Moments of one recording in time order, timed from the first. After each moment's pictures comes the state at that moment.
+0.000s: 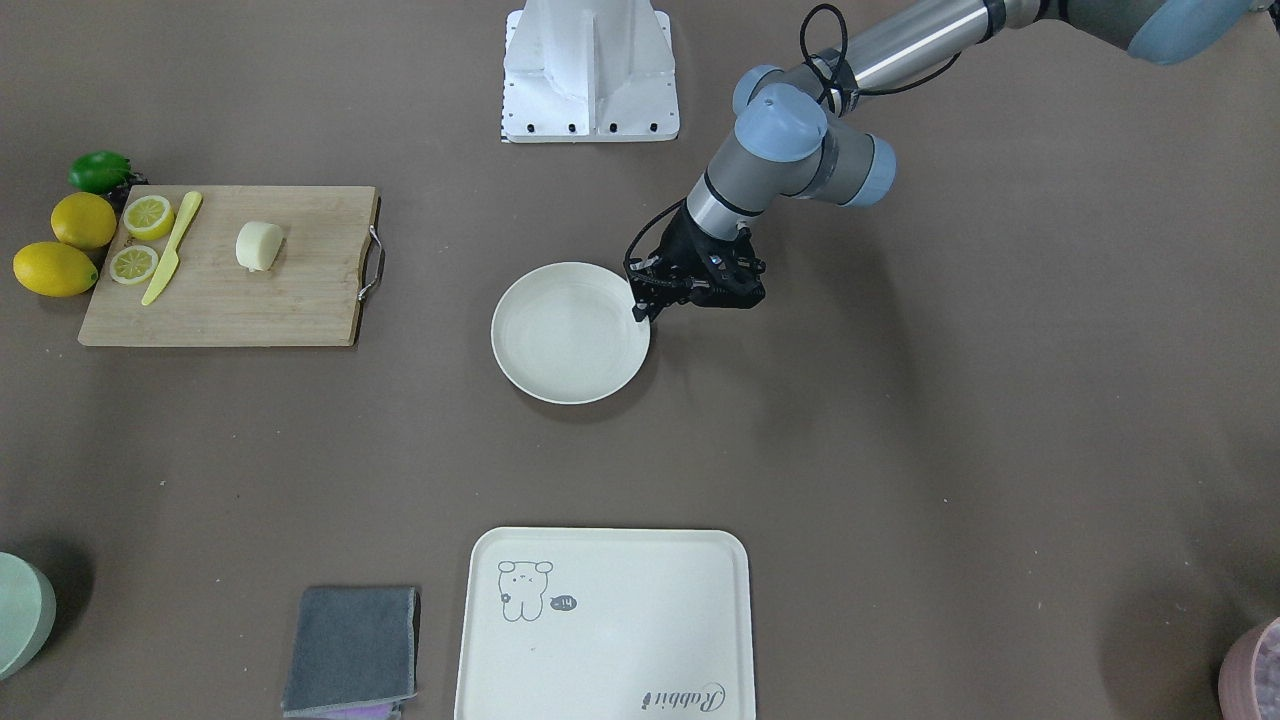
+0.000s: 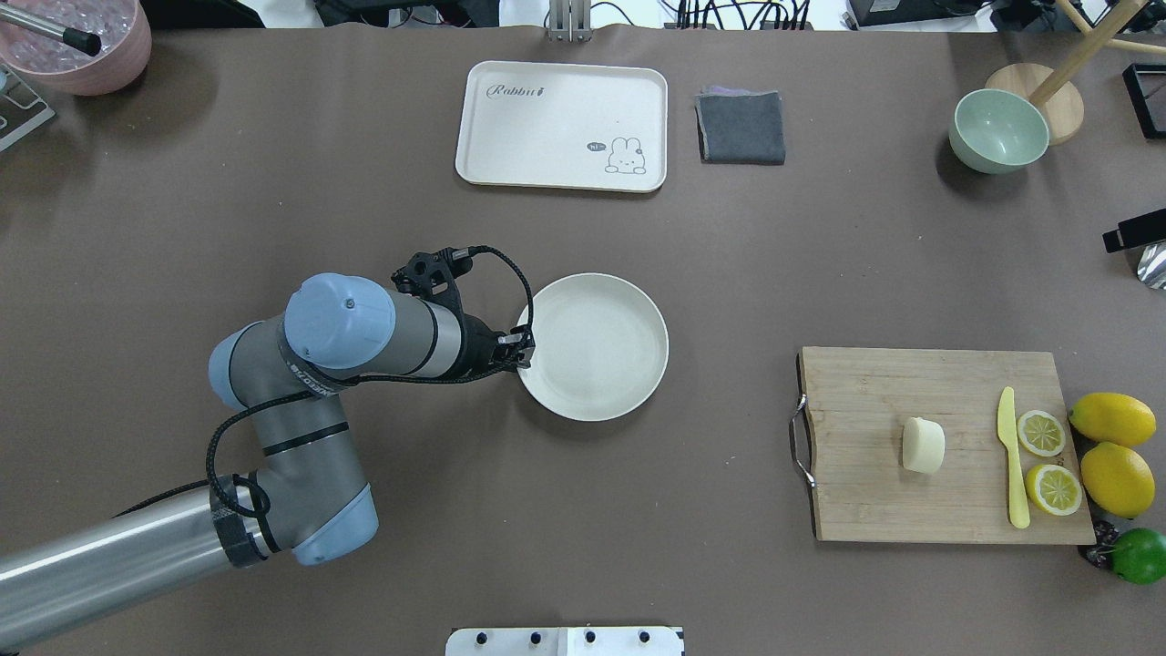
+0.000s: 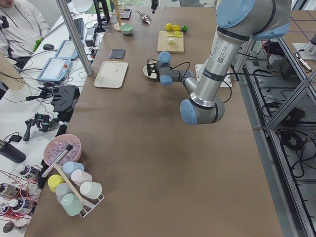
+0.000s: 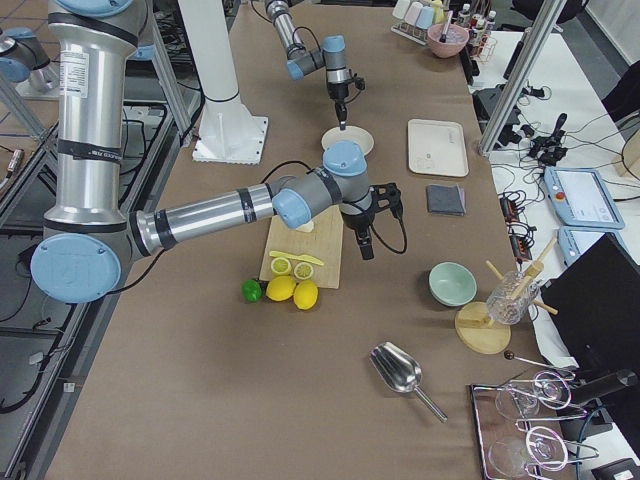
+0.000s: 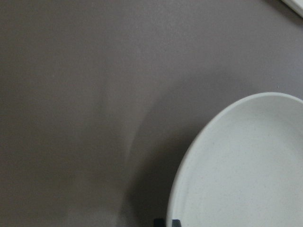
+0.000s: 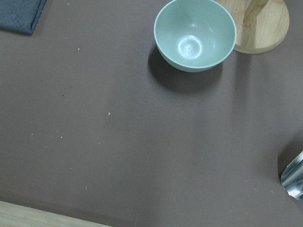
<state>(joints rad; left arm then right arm) -0.47 -2.13 -1.52 -2.29 -1.82 -1.59 1.25 -1.67 1.95 -1.26 2.19 0.44</state>
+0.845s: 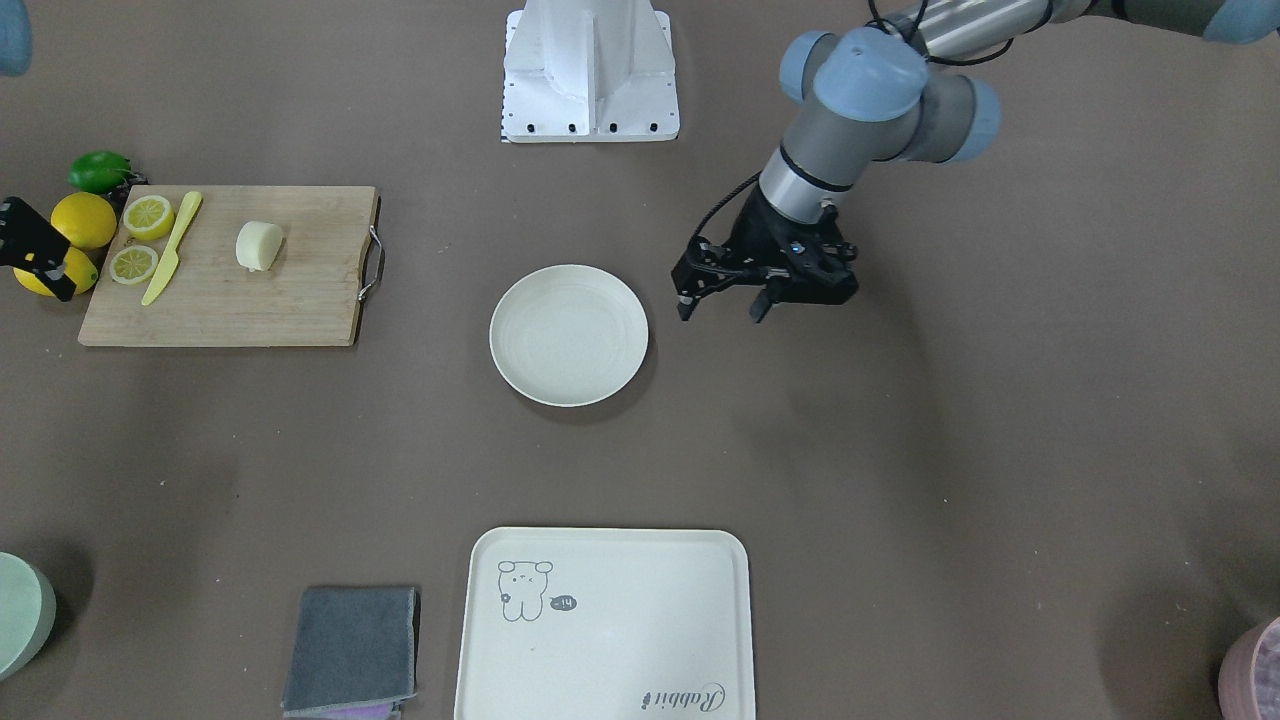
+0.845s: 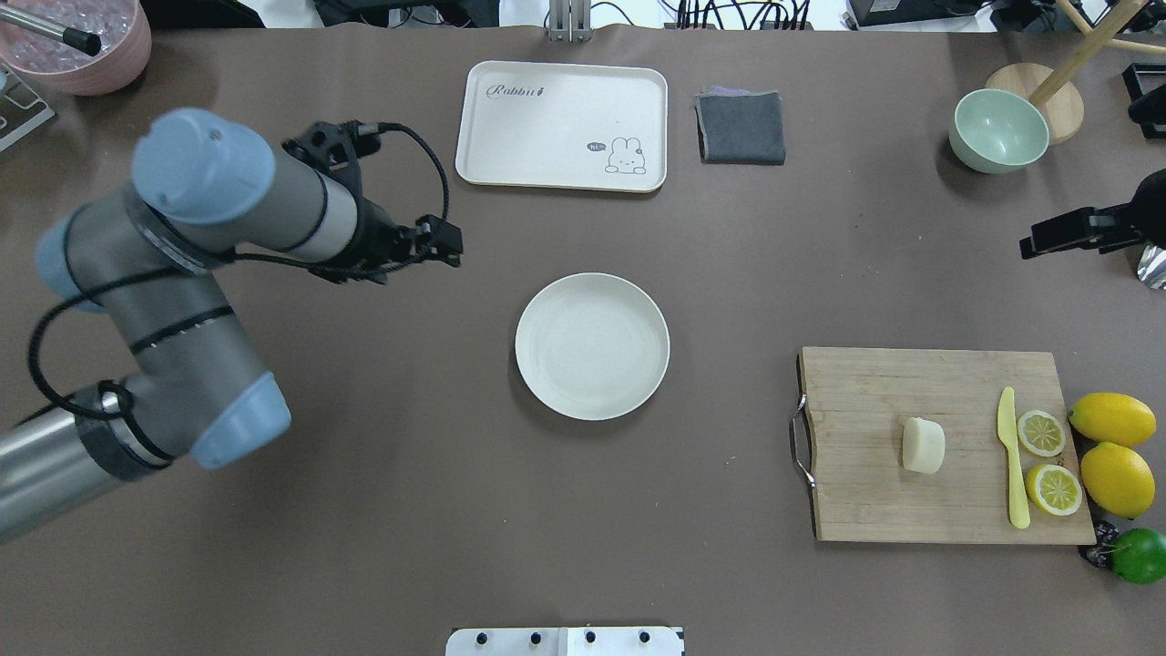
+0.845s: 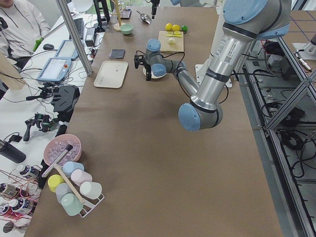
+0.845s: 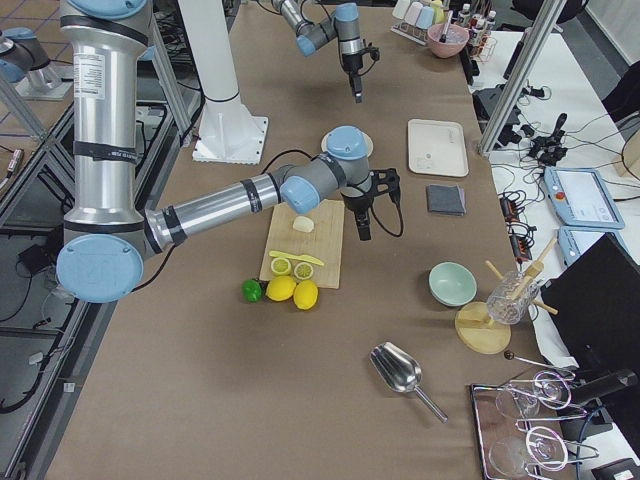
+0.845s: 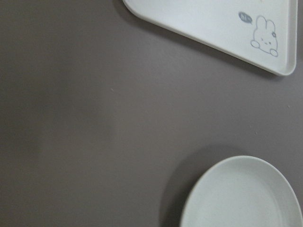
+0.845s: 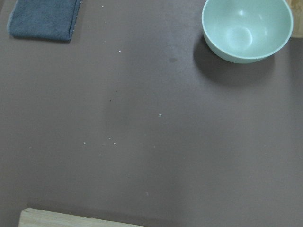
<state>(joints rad) -0.75 -2.06 -1.78 -1.87 -1.98 -1.26 1.09 -1.61 1.99 -1.26 2.16 0.71</state>
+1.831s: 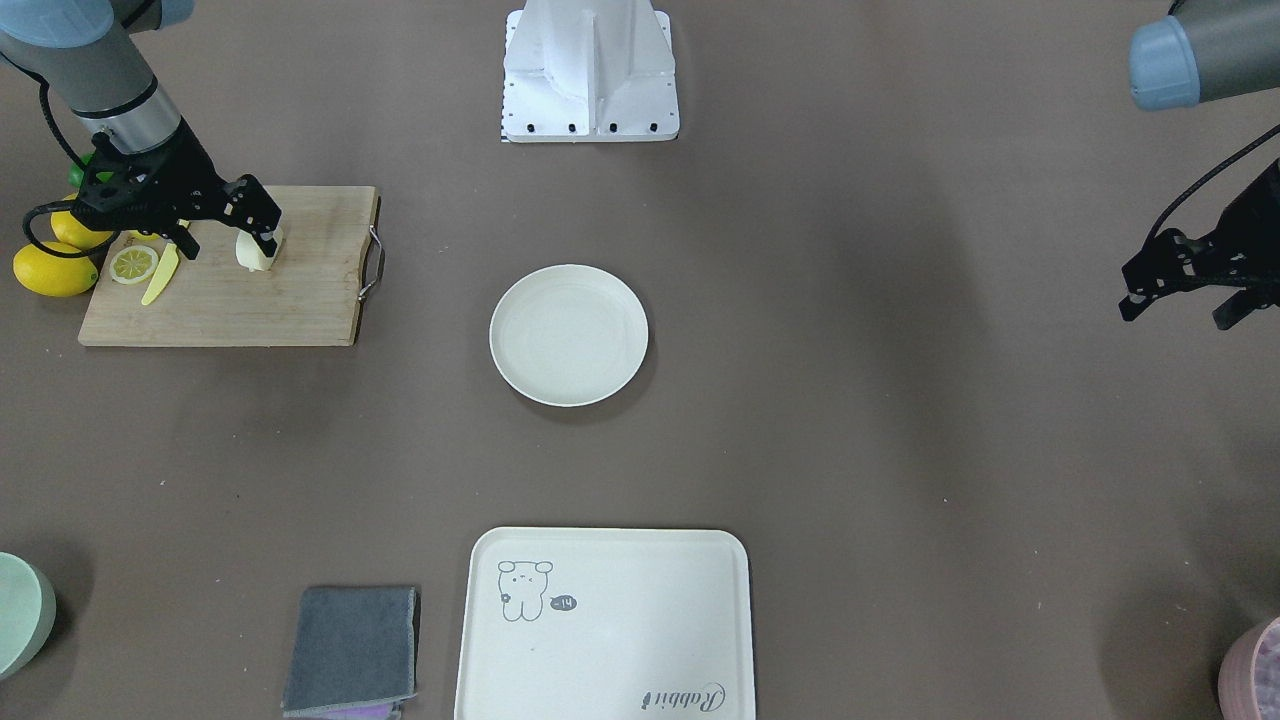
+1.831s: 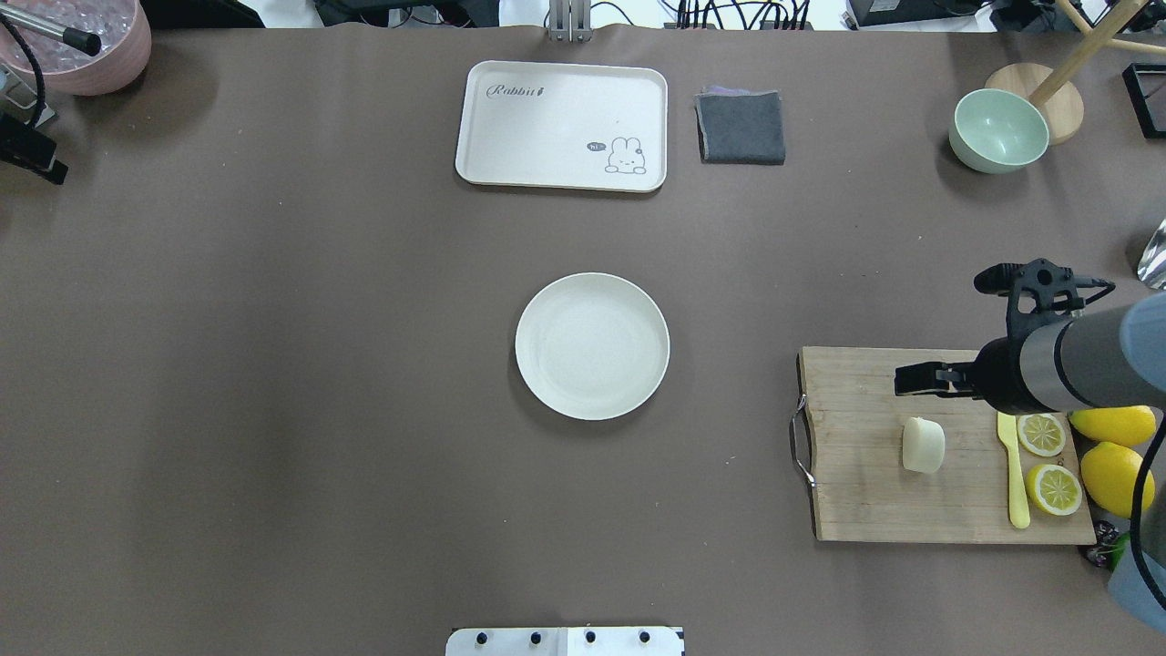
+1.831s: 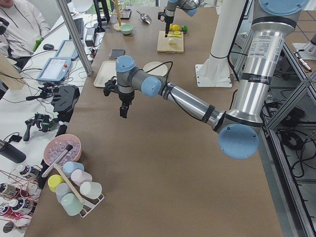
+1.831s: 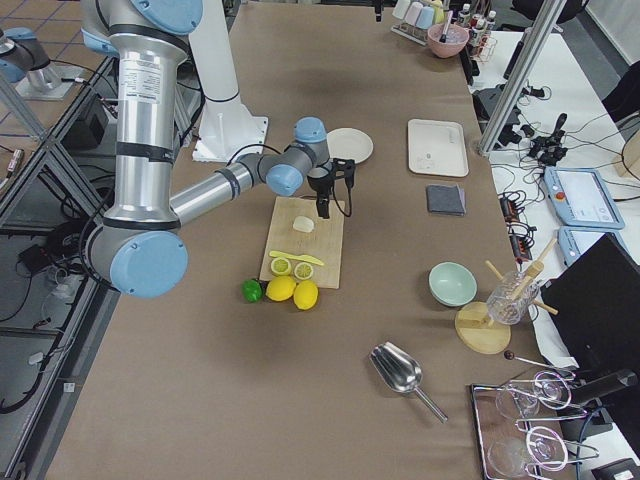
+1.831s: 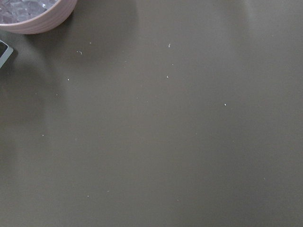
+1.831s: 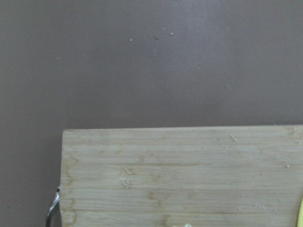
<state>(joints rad) -1.25 -1.77 -1.85 -1.57 -2.25 -0.40 0.62 -1.76 2.07 -1.07 1.86 1.21</state>
